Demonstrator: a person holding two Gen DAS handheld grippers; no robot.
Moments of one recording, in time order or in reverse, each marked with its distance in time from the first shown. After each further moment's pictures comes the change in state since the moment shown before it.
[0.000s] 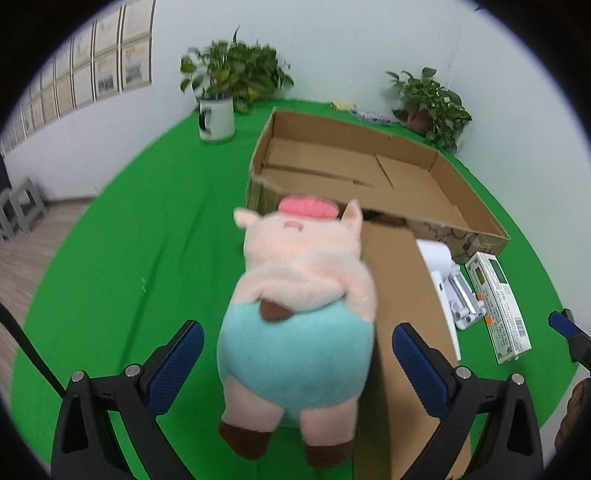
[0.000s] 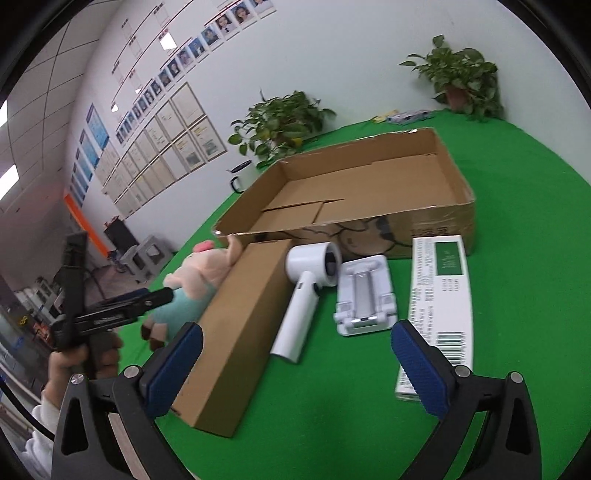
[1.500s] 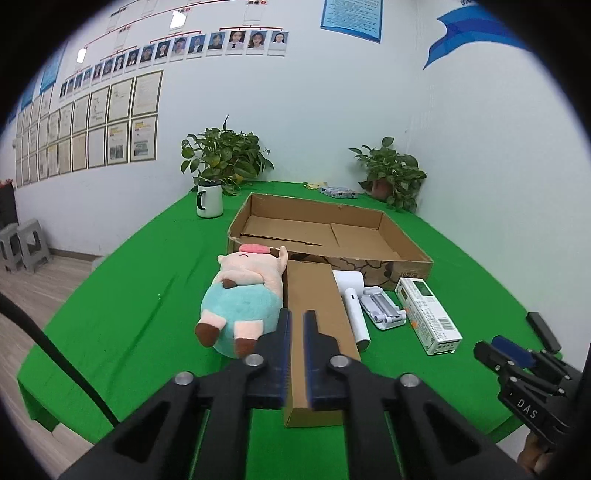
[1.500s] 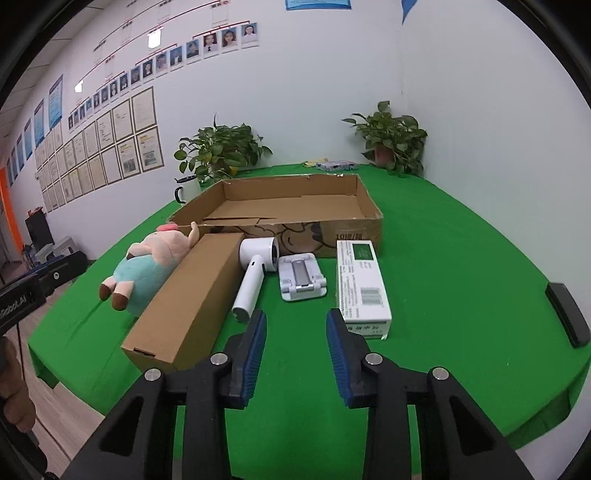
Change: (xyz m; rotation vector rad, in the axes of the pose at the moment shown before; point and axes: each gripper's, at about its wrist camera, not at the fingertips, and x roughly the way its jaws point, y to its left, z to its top) left arm -0.133 -0.066 -0.086 0.052 -0.395 -0.025; right arm -0.075 0.084 -0.098 -0.077 -0.183 -0.446
